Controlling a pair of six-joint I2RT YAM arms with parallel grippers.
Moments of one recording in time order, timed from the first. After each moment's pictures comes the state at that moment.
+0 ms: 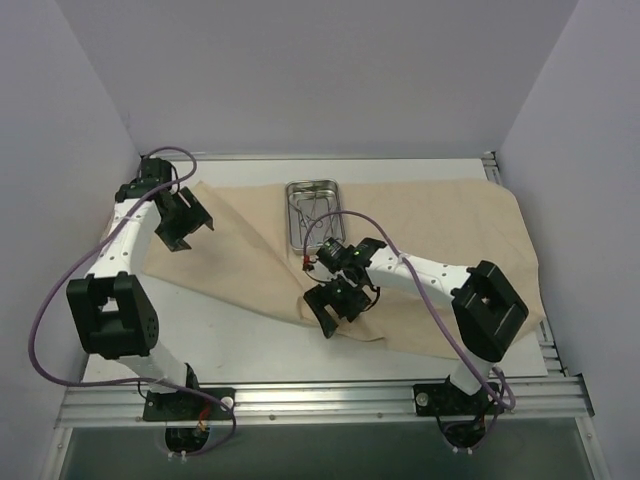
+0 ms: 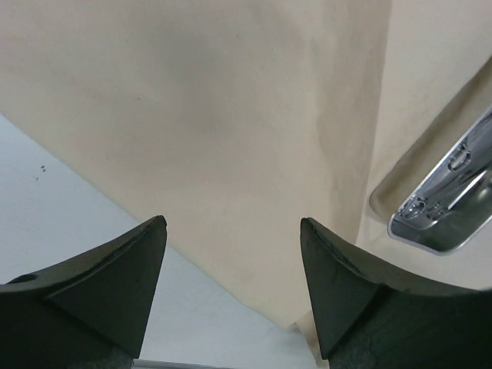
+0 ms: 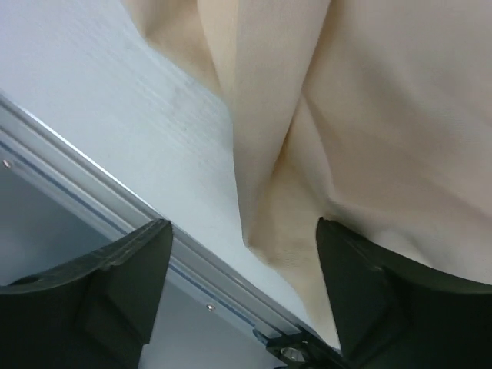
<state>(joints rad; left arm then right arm) 0.05 1.61 1.43 -0.93 0.05 -0.66 0.85 1.69 1.12 -0.81 -0.29 0.19</state>
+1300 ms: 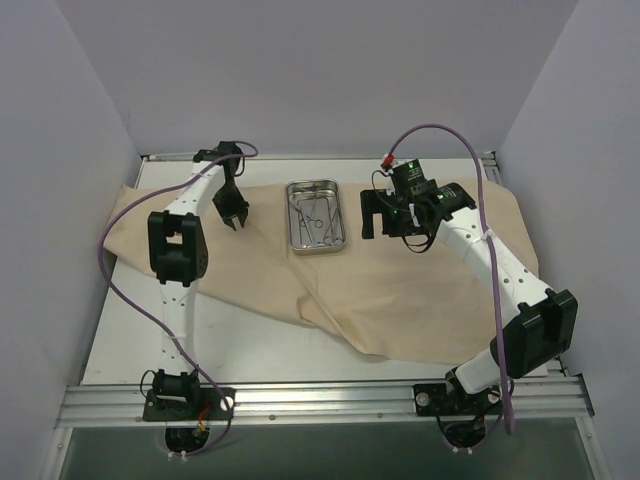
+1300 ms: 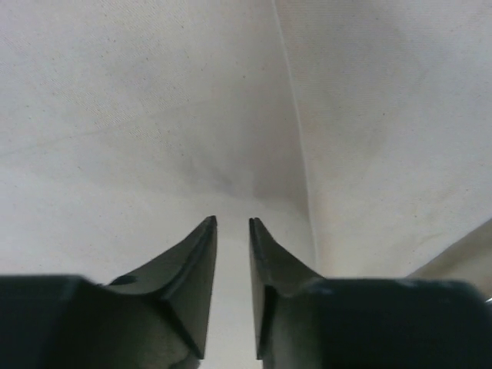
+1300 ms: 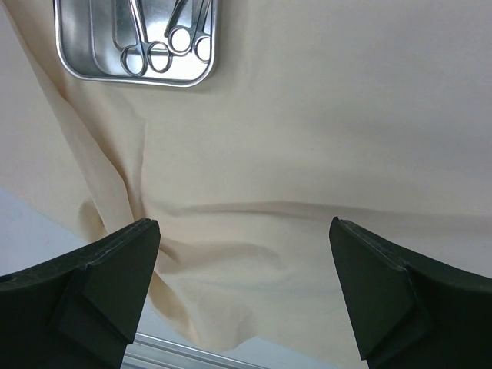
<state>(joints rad) -0.17 2.40 2.19 -1.19 -0.12 -0.68 0.44 1.50 1.43 -0.88 0.03 0.31</state>
